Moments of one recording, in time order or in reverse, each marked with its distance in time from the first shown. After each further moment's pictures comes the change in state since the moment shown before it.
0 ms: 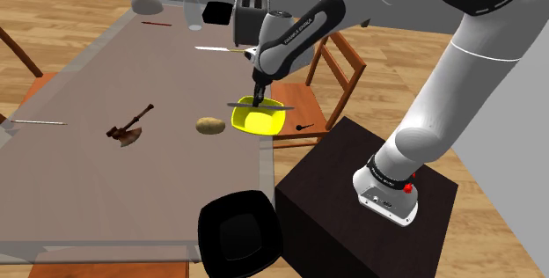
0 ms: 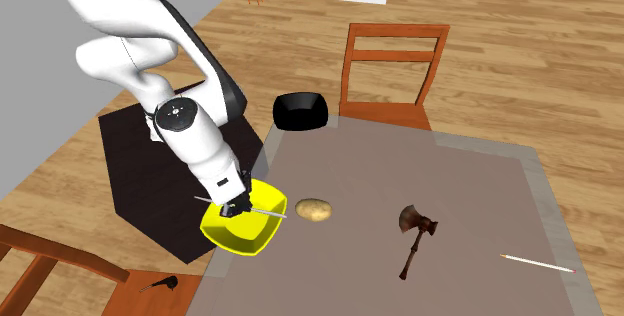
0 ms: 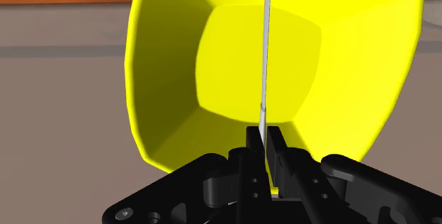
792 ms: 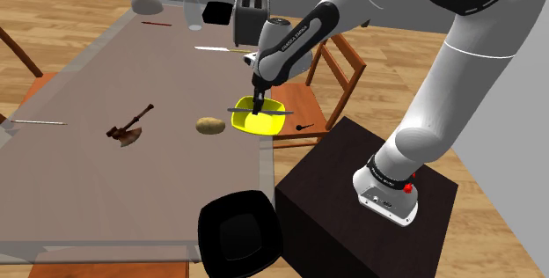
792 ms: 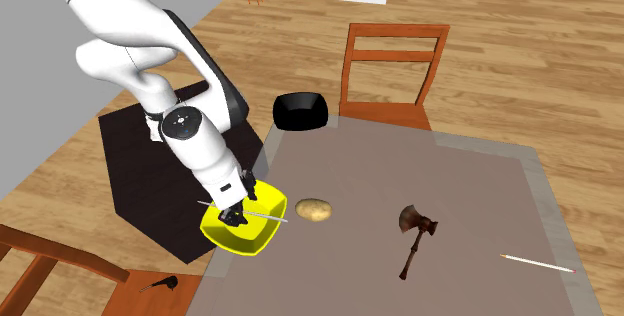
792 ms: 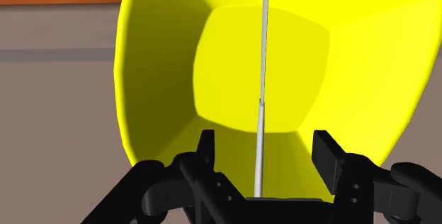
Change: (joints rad) arm 0.003 0.051 -0.001 -0.002 -0.005 0.053 0.000
